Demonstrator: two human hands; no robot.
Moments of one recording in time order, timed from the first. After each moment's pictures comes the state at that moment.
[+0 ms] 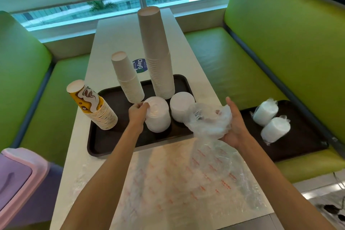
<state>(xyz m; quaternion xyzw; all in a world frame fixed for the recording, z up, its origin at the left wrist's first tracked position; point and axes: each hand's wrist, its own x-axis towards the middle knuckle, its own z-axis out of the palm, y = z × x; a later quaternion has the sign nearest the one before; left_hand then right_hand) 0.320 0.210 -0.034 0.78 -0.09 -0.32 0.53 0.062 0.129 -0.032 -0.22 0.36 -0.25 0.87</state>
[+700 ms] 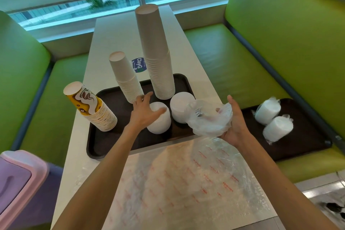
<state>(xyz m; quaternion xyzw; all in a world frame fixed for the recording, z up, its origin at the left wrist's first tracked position) 0.321 0.207 -0.029 0.85 -0.44 -0.20 0.22 0.068 0.119 -0.037 -0.22 0.40 -0.26 0.85</state>
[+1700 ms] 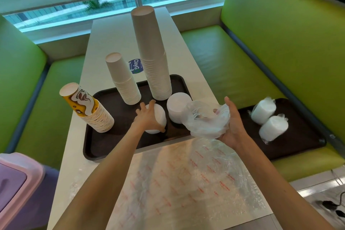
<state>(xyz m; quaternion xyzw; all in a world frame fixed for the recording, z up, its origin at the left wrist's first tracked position) 0.316 0.195 -0.046 0.85 -0.46 -0.26 0.02 0.064 0.131 -0.021 -0.20 0.42 -0.26 0.84</state>
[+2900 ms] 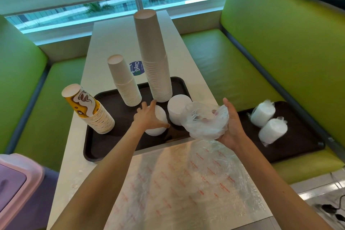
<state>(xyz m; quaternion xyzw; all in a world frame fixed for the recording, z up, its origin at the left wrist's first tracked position) 0.315 0.193 -0.037 0.85 -0.48 -0.22 0.01 0.066 0.124 -0.034 -0.22 0.41 -0.26 0.85</state>
